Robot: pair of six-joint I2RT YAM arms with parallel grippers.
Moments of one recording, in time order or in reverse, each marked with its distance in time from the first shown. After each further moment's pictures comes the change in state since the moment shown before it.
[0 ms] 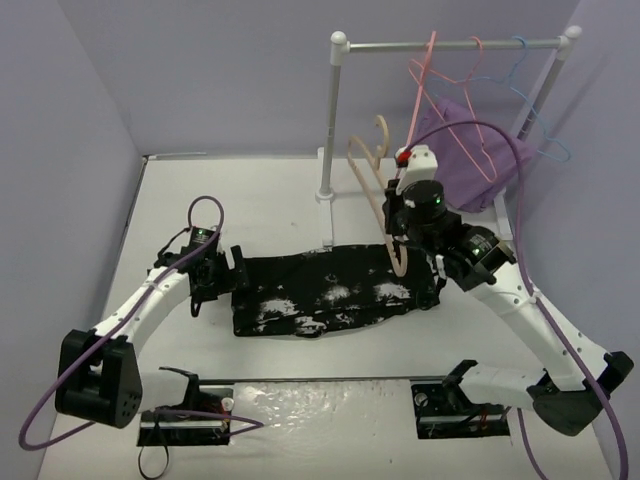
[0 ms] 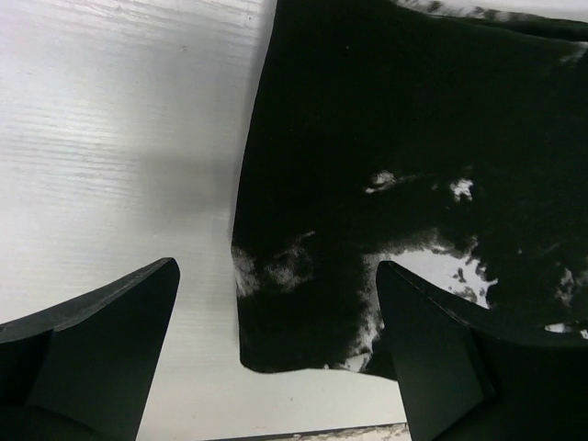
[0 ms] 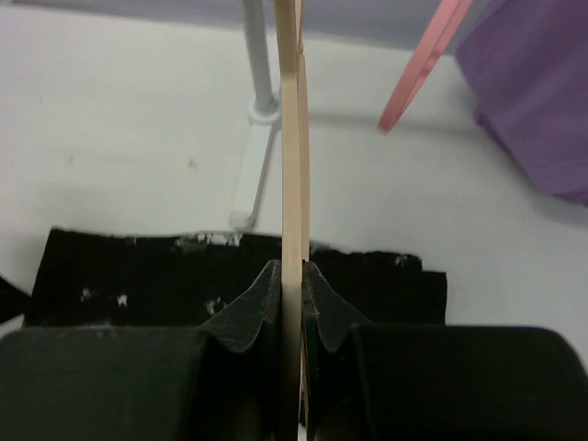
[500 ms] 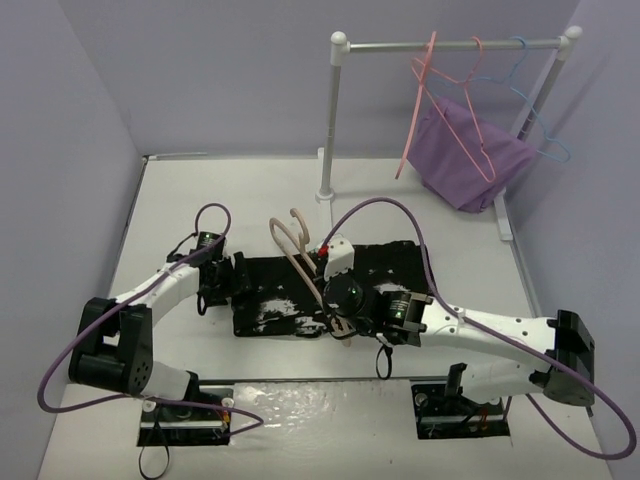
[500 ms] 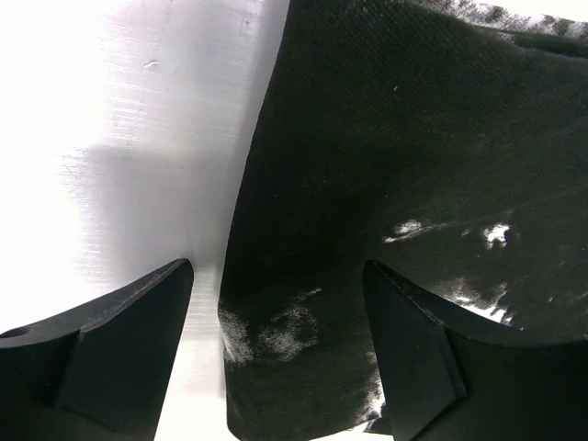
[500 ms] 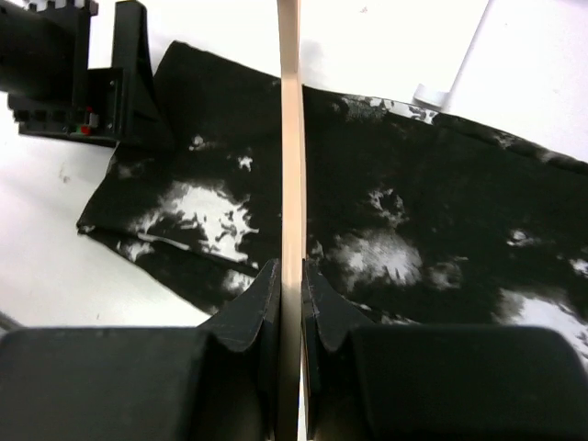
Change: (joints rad) left arm 0.023 0.172 -0.058 0.160 0.064 -0.031; right arm 0.516 0.059 -0.446 0.331 0.172 0.201
